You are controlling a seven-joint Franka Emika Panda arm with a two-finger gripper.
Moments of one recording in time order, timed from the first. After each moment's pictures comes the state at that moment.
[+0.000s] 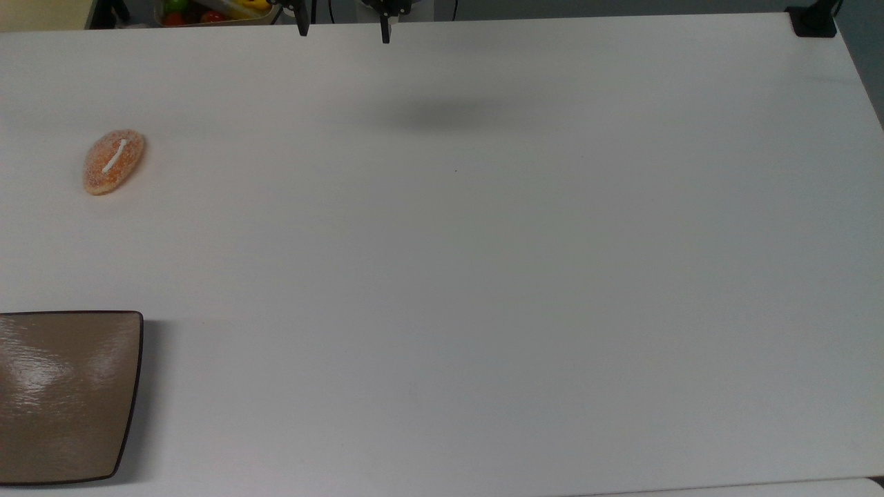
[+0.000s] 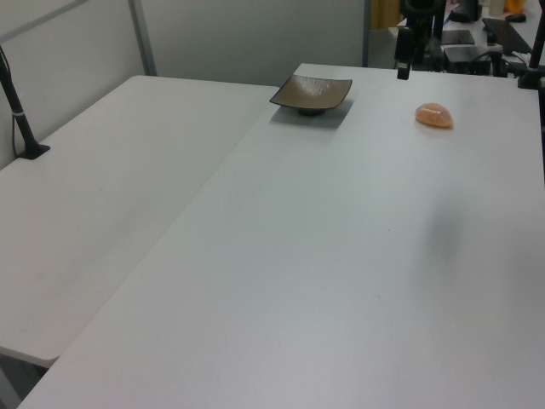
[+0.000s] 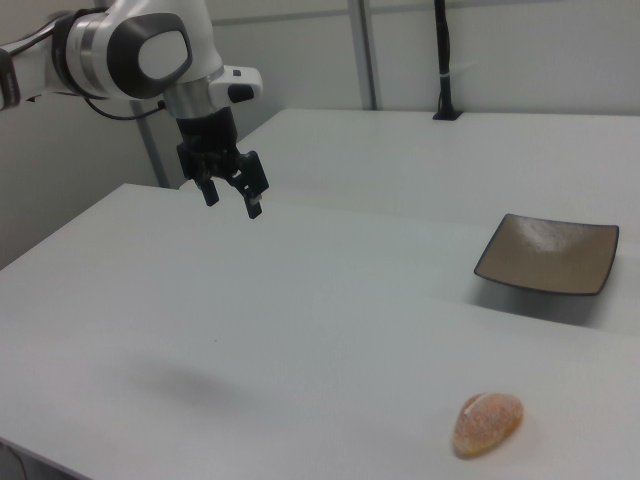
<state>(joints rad) 0.06 -0.03 0.00 -1.69 0.00 1.72 0.09</state>
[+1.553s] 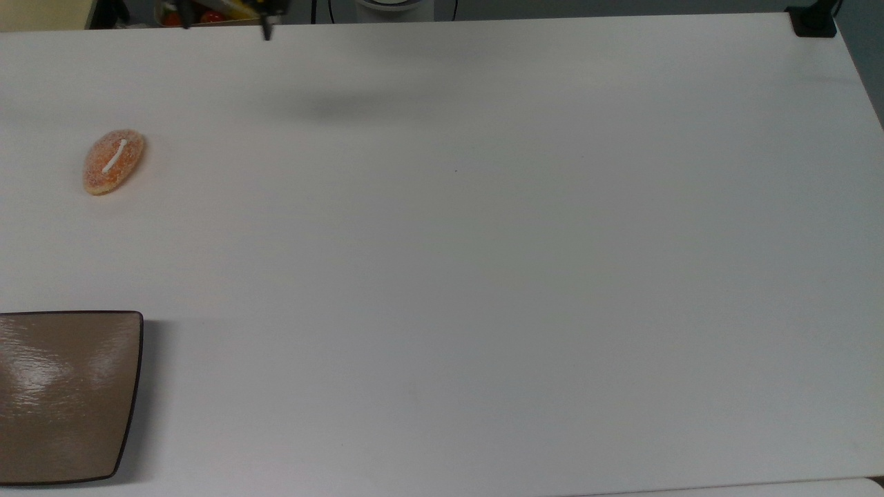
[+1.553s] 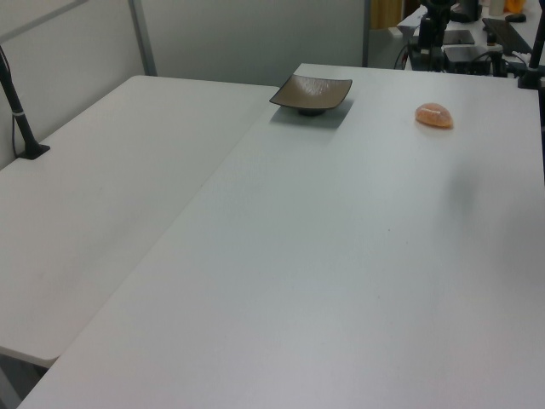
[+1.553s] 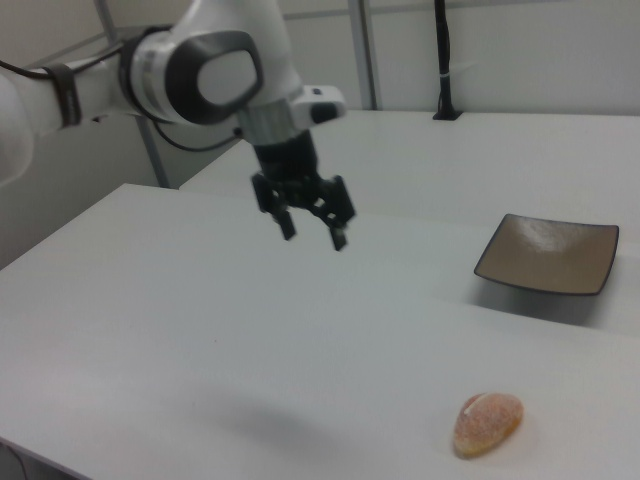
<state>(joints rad) -0.04 -0.02 -0.13 -1.74 -0.09 1.77 -0.14</state>
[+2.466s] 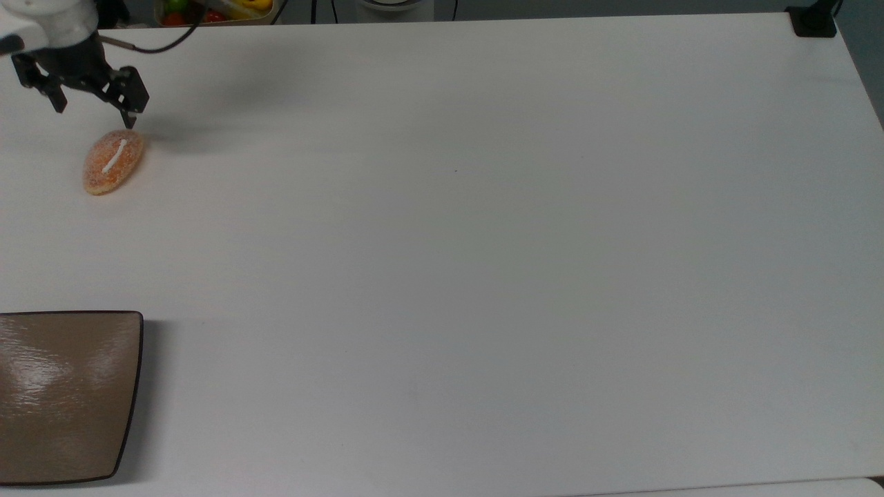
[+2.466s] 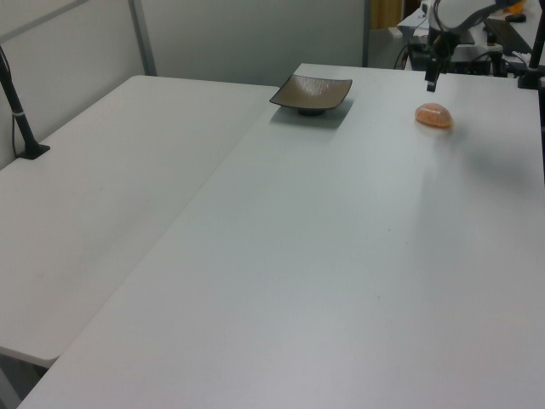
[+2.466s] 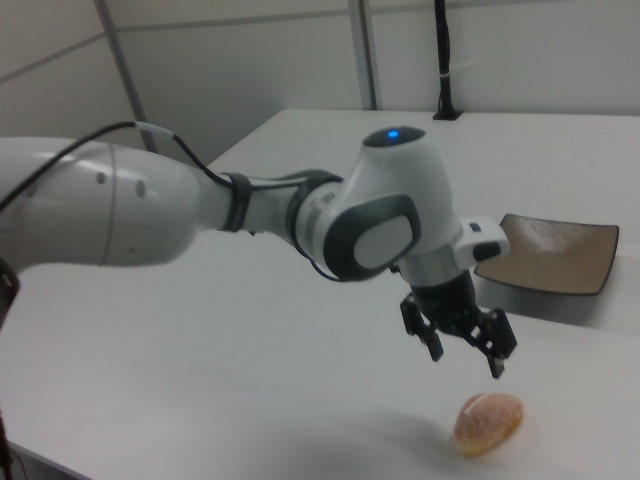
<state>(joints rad) -0.25 0.28 -0.24 -1.79 -0.09 2.21 -0.37</state>
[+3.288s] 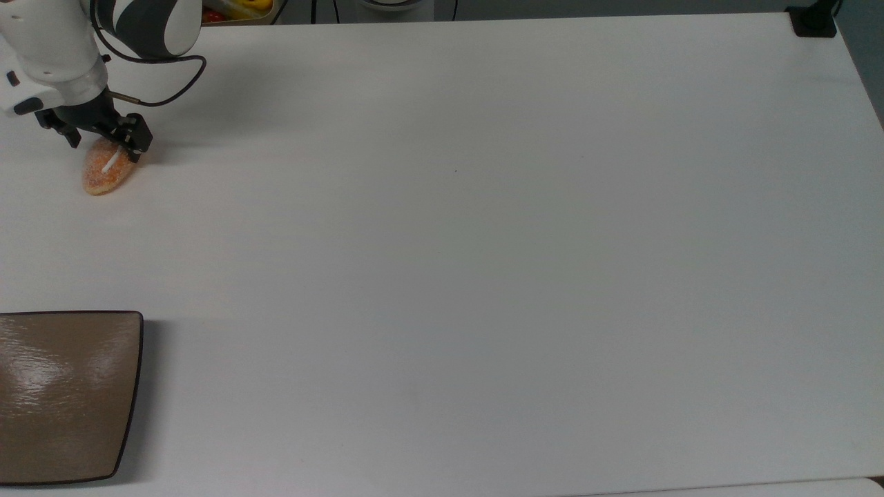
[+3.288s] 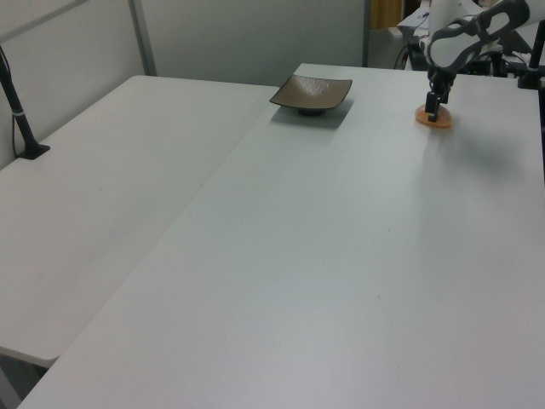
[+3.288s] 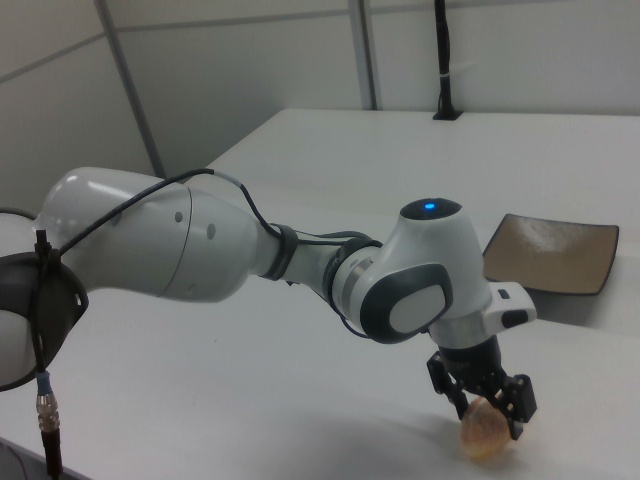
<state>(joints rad) -0.30 0.44 -0.24 -1.79 -0.09 2.33 -0.37</state>
